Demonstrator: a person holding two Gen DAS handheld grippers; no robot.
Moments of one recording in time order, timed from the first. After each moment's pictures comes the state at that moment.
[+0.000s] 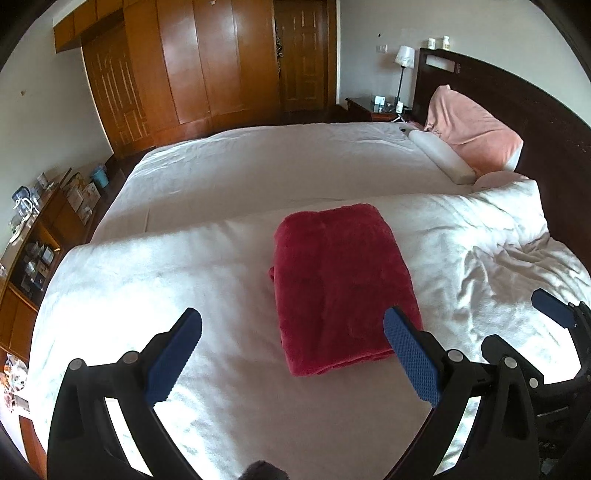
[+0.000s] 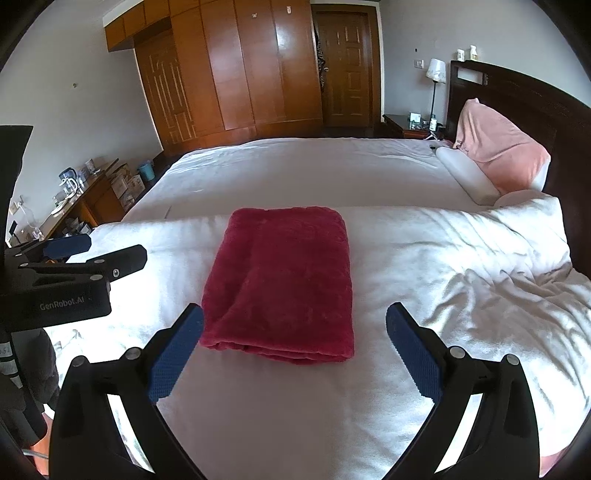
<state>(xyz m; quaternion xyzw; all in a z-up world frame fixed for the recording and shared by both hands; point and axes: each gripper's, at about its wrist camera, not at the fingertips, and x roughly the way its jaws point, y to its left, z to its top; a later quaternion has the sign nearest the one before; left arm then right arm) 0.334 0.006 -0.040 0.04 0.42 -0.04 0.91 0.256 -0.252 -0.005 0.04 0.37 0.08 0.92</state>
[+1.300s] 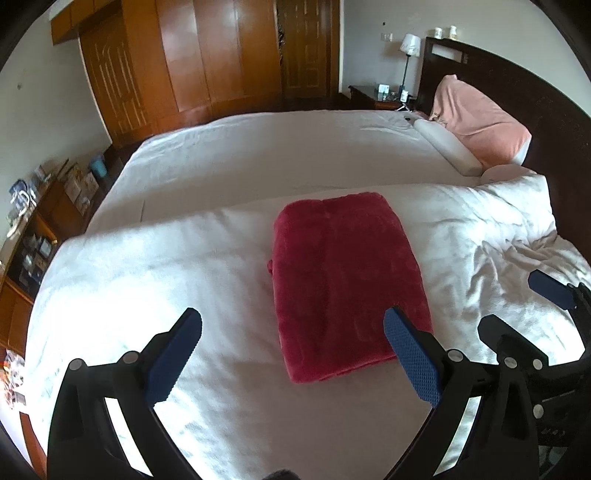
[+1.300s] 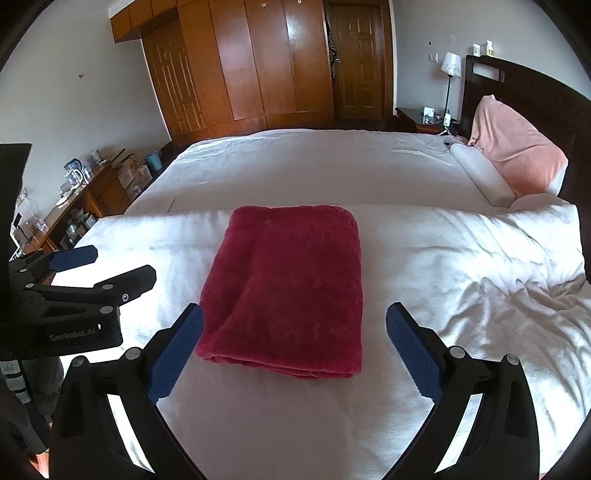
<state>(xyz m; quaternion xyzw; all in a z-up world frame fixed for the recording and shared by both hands) 0.361 0.008 -0.064 0.04 0.44 -0.04 0.90 0.300 -0.248 -0.022 0.04 0.39 0.10 0.92</state>
